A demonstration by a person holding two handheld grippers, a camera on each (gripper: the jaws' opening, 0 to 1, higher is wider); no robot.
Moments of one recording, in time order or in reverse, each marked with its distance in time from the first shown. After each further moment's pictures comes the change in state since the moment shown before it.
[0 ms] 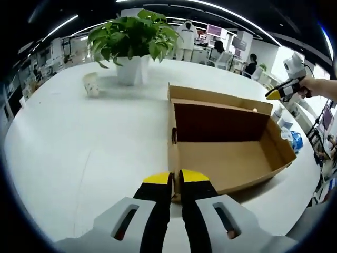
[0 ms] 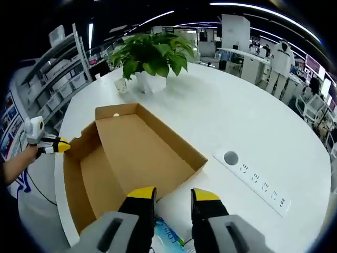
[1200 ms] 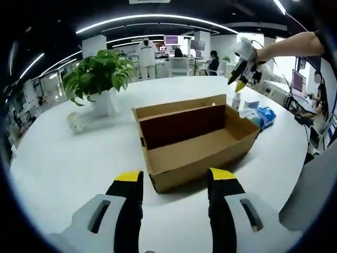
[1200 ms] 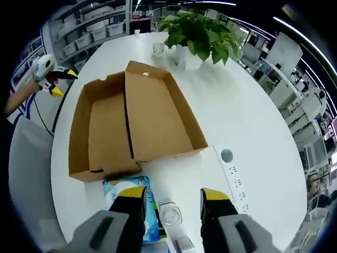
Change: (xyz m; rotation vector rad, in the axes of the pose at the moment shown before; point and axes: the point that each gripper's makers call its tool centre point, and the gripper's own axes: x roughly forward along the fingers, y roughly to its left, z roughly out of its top) left arm -0.060 -0.034 0.002 0.292 -0.115 -0.188; right arm -0.043 -0.006 -0.027 -0.445 0.192 0.064
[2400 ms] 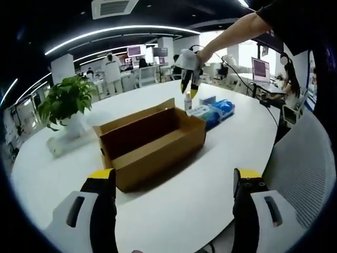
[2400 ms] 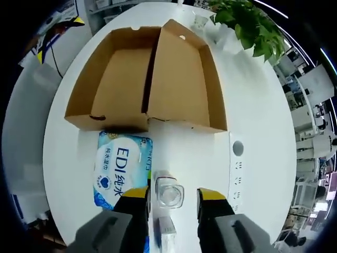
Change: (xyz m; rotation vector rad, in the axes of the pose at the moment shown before) left arm -0.058 -0.093 -0.003 0.190 -0.072 -0.233; right arm 0.008 0.002 -0.046 -0.346 0.243 0.031
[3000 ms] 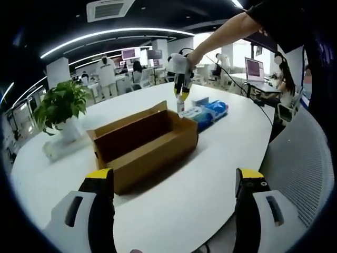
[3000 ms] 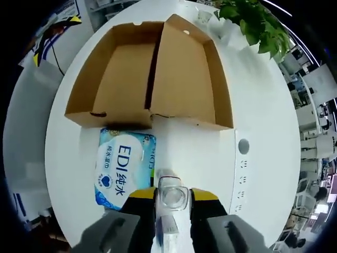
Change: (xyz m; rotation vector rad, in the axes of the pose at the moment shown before) left arm -0.003 -0.020 0.002 0.035 -0.015 -0.046; right arm 0.008 0.004 -0.004 -0.014 0.040 0.035
